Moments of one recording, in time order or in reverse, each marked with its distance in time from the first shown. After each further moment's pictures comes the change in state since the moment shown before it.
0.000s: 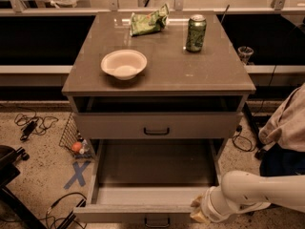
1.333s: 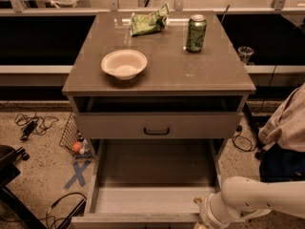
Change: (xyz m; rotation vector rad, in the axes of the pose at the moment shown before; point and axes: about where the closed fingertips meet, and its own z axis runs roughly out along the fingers) arm 0.007 0.029 -0.001 -0.044 0.012 -0.043
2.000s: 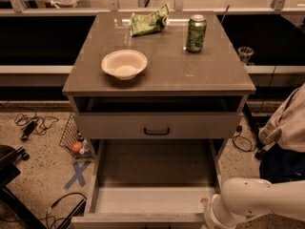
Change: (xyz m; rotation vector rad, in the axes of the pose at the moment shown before) arm 0.007 0.011 -0.035 0.054 0.127 -0.018
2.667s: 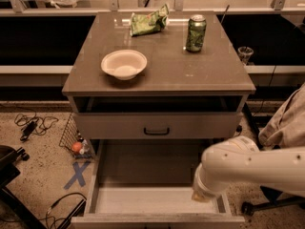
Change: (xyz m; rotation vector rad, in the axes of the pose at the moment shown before) arm -0.052 -0.055 -0.068 0.114 0.135 -0.082
